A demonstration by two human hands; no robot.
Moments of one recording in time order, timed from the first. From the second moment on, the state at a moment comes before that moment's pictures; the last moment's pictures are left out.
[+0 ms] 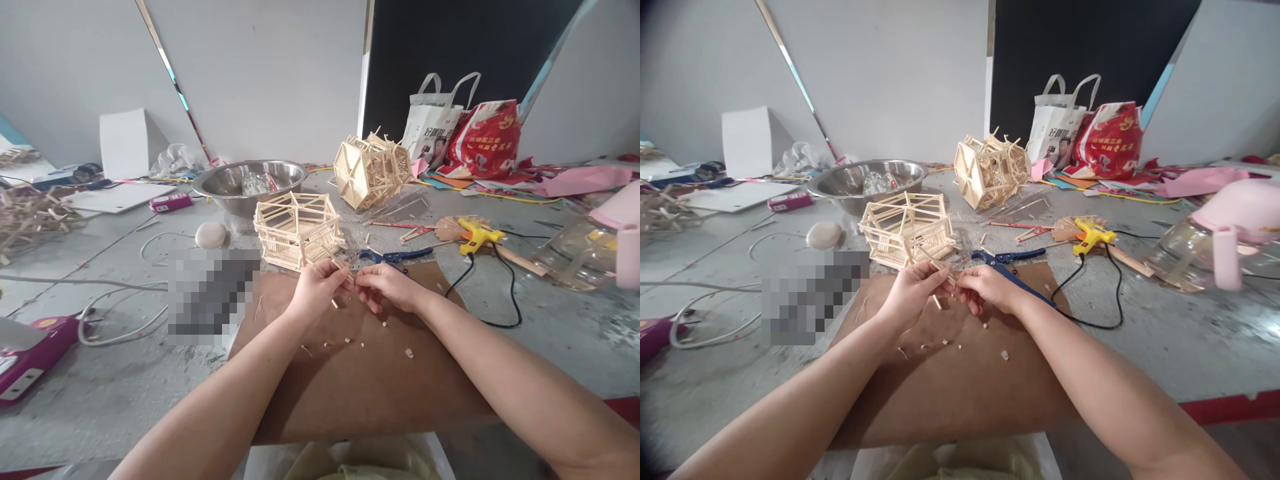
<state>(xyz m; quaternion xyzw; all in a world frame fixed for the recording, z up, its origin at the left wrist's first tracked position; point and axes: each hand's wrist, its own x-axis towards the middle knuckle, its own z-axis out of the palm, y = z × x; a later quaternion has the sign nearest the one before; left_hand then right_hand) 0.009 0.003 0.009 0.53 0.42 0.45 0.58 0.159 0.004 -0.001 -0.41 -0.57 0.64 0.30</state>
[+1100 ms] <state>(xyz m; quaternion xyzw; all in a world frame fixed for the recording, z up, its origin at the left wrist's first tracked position) 0.009 0.002 0.012 0.50 0.39 0.46 0.62 0.161 0.004 -0.001 -0.45 -0.59 0.60 0.31</state>
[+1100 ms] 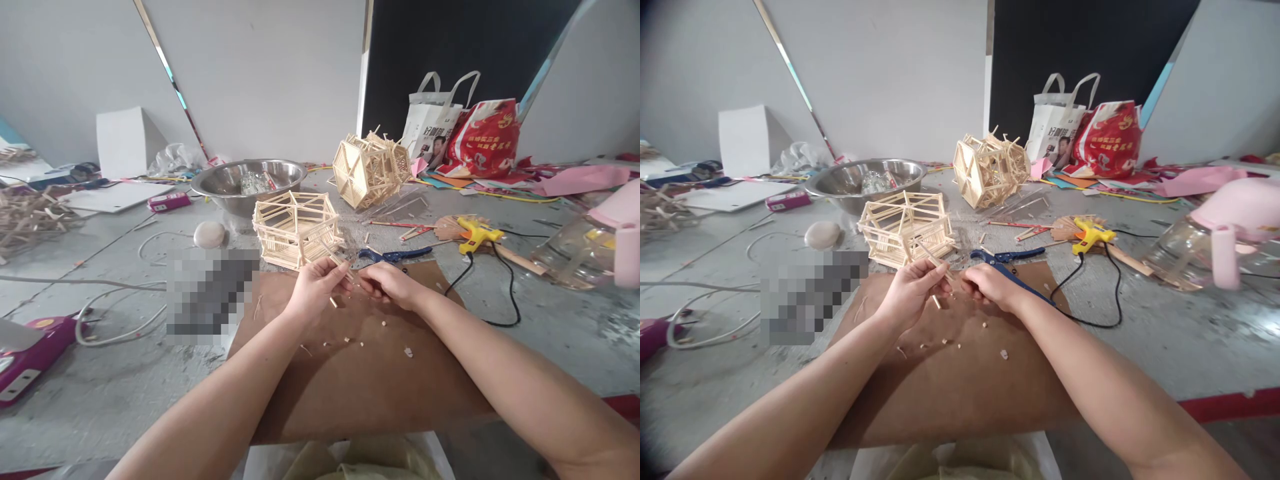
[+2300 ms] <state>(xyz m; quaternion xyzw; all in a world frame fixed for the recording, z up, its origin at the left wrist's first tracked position) 0.003 0.007 0.010 0.51 0.43 0.38 0.64 0.163 0.002 -0.014 -0.40 -0.81 0.23 0.36</state>
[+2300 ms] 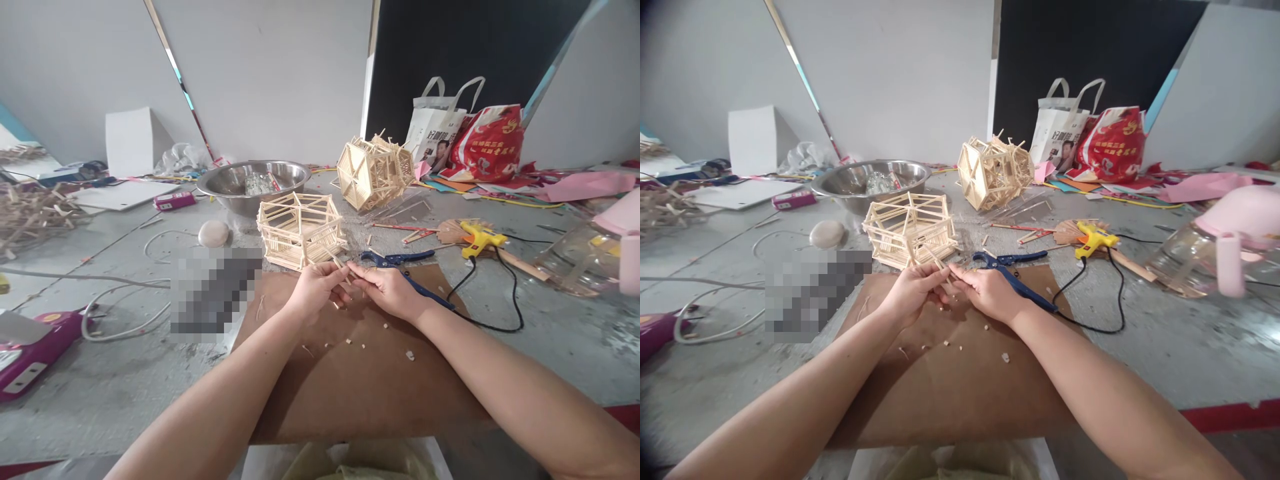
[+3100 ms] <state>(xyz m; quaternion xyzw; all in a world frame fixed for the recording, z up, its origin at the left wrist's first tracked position) 0.003 0.002 0.011 0.54 0.41 0.22 0.71 0.175 0.011 0.000 -0.44 -0.66 0.42 0.45</state>
